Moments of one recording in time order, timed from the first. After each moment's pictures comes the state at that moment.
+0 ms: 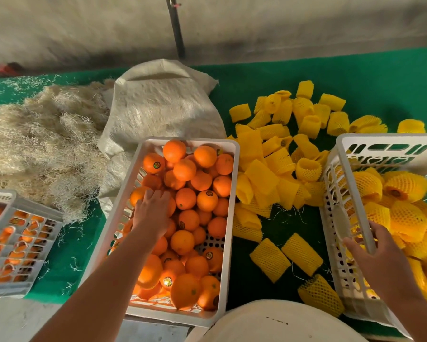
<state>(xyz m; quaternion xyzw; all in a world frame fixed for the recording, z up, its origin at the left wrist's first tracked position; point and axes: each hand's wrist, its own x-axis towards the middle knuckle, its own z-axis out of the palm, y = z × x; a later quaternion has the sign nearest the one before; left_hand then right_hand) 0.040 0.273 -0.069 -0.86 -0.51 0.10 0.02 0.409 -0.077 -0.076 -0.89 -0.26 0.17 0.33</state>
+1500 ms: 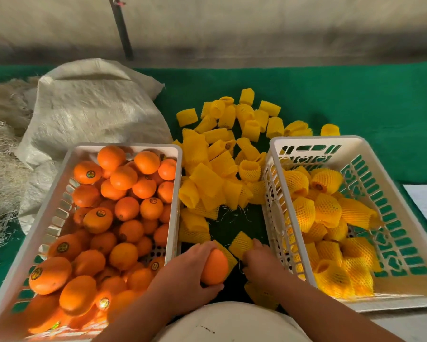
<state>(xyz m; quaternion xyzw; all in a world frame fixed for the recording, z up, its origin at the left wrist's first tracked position) 0.143 0.084 -0.050 -0.90 -0.26 0.06 -0.36 0.358 -0.033 -0.130 -0.81 -0.46 0.33 -0.12</state>
